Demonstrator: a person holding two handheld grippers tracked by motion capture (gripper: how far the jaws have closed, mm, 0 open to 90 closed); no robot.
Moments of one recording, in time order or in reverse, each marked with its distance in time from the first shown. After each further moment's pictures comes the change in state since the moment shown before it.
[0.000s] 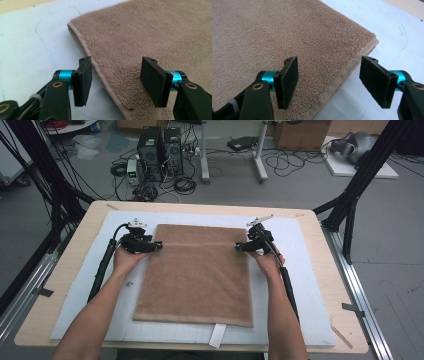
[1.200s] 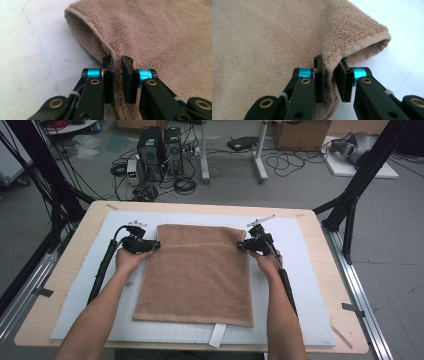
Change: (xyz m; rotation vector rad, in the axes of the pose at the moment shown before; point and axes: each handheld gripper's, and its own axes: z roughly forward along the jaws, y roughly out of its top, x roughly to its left) left arm -0.001 0.001 -0.001 0.007 -0.043 -0.111; right arm 0.003 -0.001 -0.005 0.005 0.121 0.073
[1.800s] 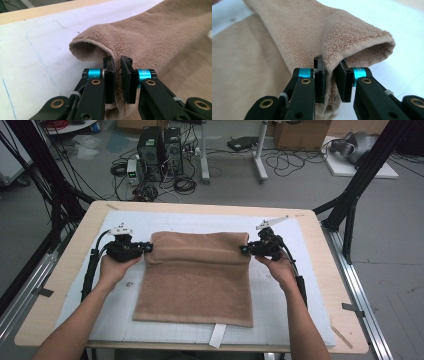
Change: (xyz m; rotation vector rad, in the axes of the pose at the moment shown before) left arm -0.030 -0.021 -0.075 -0.134 -0.102 0.128; right arm 0.035 -0.007 -0.065 -0.057 0.155 -0.070
